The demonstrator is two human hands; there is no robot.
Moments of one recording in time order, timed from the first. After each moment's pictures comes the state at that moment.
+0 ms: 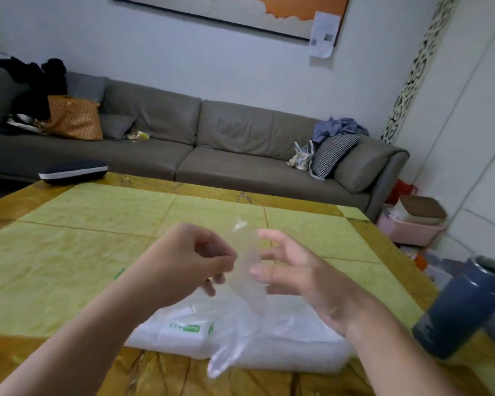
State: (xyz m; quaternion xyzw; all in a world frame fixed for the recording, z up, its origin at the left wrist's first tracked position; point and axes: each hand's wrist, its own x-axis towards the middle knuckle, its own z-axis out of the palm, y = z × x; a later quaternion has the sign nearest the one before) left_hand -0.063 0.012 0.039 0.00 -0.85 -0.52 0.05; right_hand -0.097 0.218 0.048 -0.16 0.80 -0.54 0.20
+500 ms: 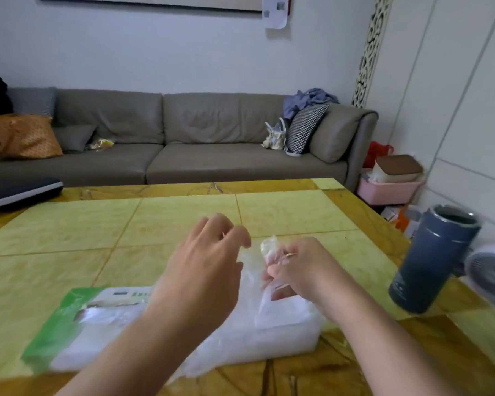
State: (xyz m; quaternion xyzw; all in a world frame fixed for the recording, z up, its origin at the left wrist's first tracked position) left_hand -0.092 0.110 0.014 -0.15 -0.96 -0.11 0.23; right_hand -0.139 0.286 -0.001 0.03 0.82 -0.57 0.08
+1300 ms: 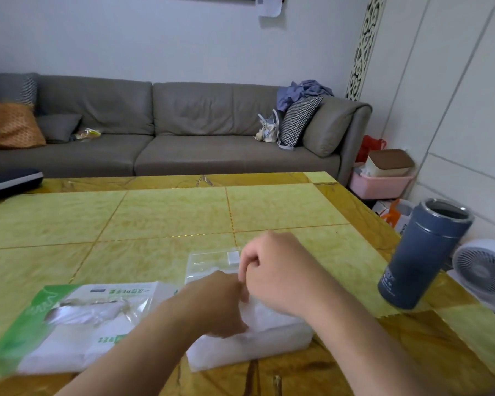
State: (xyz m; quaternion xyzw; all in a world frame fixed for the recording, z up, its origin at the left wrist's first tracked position) left_hand -0.139 0.138 -0.048 -0.12 -0.98 -0.08 -0.16; right_hand -0.126 0.279 0.013 -0.13 0.96 -0.25 0.03
